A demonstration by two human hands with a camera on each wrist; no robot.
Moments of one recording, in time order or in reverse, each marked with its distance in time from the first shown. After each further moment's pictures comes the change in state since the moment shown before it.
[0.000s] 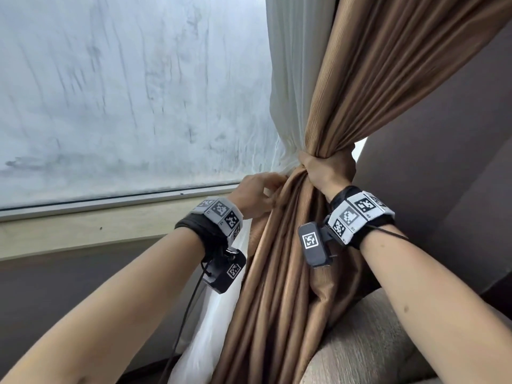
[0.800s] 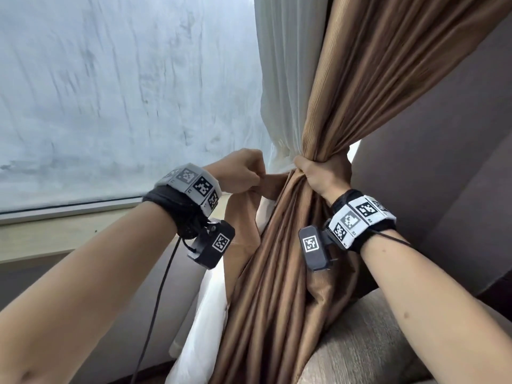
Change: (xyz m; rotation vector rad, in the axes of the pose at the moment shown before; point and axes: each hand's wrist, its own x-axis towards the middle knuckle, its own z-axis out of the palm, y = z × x) left_hand 0.010 0.025 -0.054 0.125 -0.096 -0.159; right_hand 0.009 0.015 -0.003 0.018 -0.039 -0.060
